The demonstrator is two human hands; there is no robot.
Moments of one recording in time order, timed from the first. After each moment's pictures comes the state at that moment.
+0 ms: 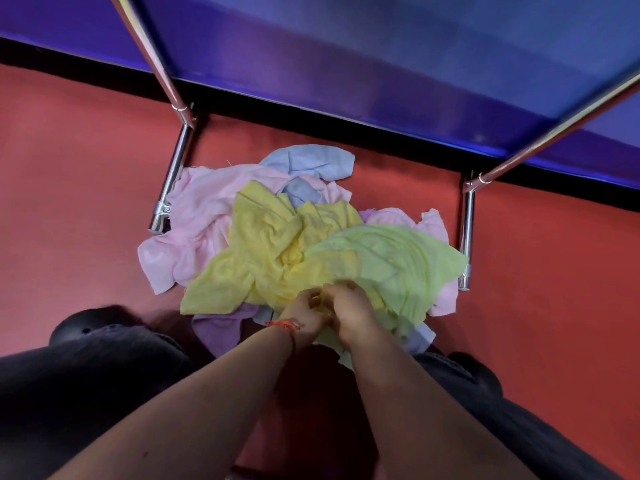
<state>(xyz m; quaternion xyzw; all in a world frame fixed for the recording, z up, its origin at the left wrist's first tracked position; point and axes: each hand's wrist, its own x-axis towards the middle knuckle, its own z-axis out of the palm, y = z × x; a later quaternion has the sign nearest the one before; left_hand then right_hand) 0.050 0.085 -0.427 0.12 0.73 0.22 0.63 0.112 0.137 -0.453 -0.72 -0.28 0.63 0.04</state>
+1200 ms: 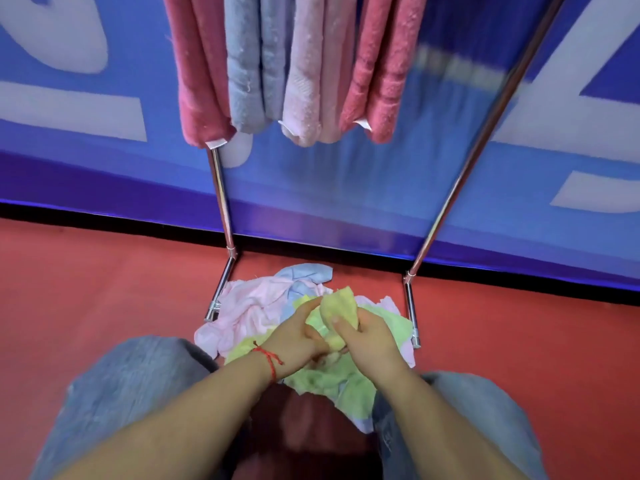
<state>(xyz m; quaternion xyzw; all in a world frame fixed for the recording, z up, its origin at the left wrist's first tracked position) 0.063 -0.020 -0.140 0.42 0.63 0.40 0.53 0.182 0.045 -0.150 -0.50 -0.65 0.54 0.19</state>
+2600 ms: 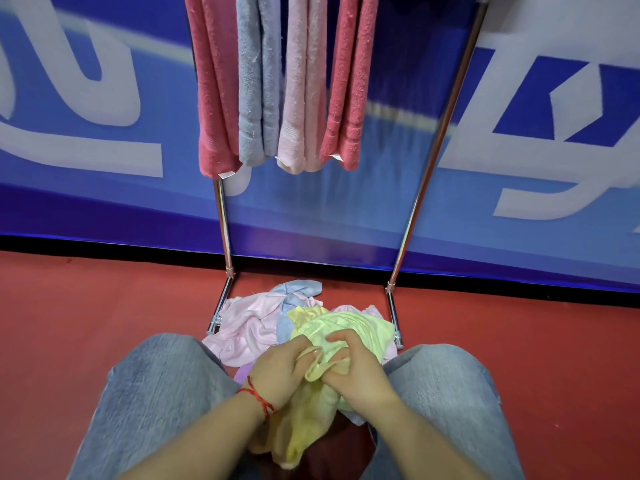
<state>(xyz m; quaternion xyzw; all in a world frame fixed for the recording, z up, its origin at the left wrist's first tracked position) 0.094 -0.118 -0.128 0.58 0.71 0.31 0.26 0.240 -0.063 -0.110 -0.45 -0.72 0.50 0.16</state>
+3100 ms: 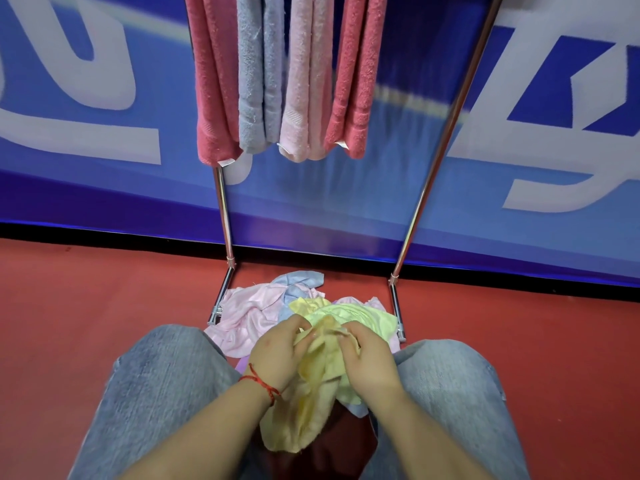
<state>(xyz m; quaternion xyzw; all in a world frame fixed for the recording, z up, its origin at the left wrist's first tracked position) 0.089 -0.101 -0.134 0.52 0.76 0.34 0.20 0.233 -0.048 -0.116 -0.47 -0.76 0.39 0.23</state>
